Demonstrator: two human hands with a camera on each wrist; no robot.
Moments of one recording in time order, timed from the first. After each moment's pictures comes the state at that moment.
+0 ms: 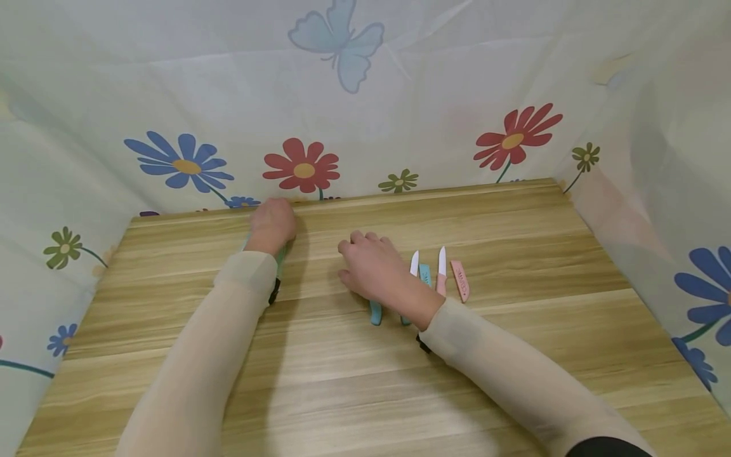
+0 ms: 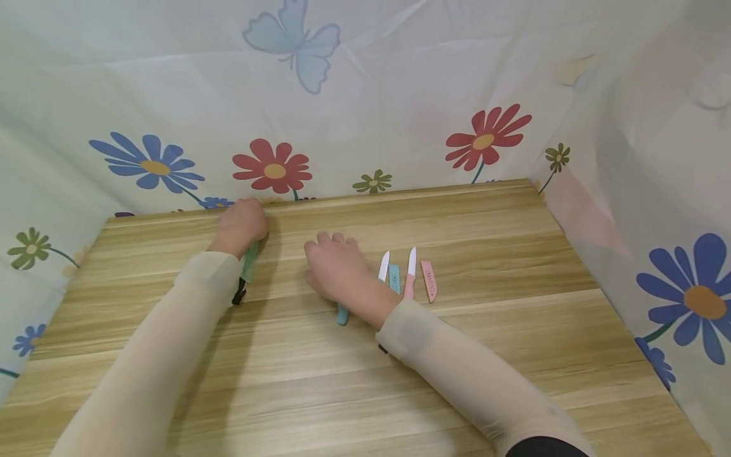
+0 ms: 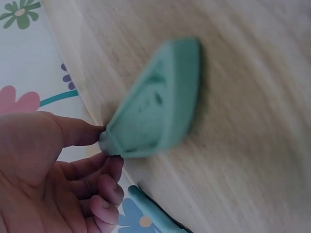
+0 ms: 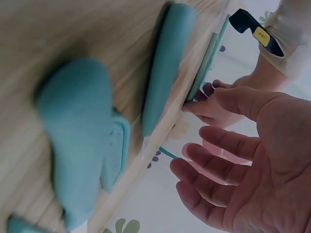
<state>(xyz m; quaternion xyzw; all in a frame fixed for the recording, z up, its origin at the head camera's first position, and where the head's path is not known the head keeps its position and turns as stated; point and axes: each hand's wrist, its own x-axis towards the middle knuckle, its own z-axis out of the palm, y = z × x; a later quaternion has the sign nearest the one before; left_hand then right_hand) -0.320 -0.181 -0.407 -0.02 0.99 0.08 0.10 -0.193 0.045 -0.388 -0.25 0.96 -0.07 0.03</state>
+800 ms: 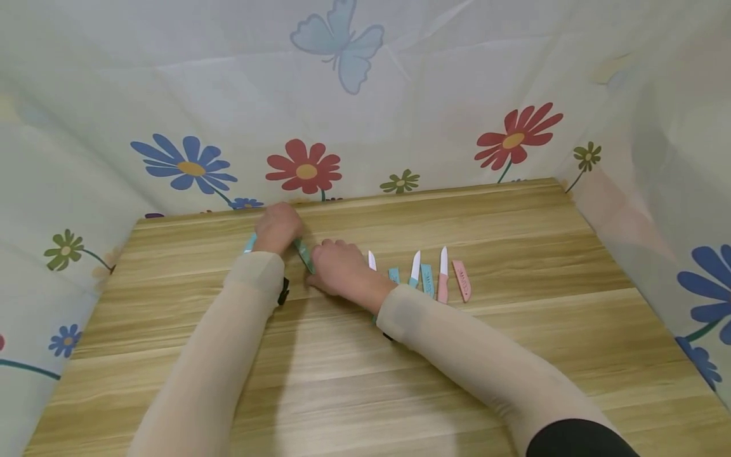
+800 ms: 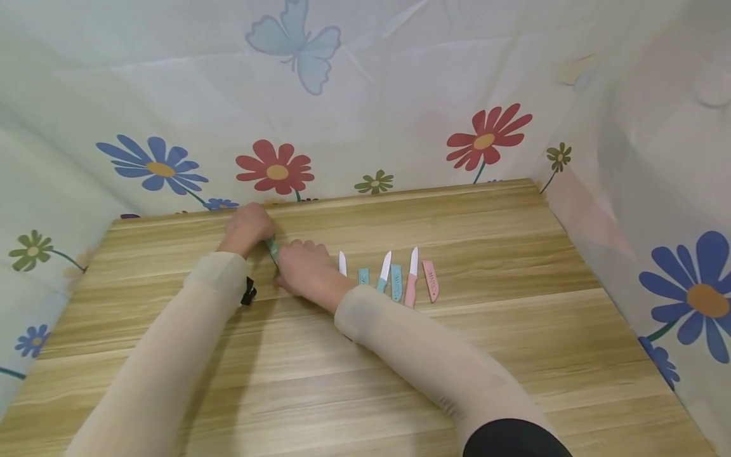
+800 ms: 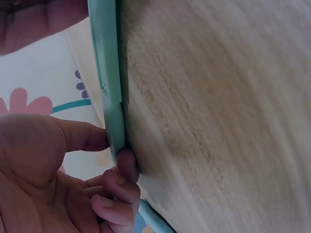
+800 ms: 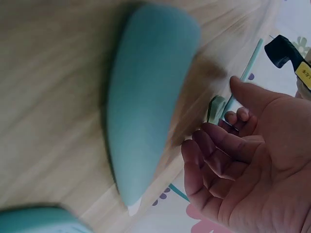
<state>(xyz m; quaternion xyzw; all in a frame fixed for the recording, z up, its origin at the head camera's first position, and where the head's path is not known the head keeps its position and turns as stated) -0.307 -0.165 -0.398 -0.11 0.98 0.14 0.12 -0.216 -0.018 -0.409 -0.26 0.96 -0.07 0.07</state>
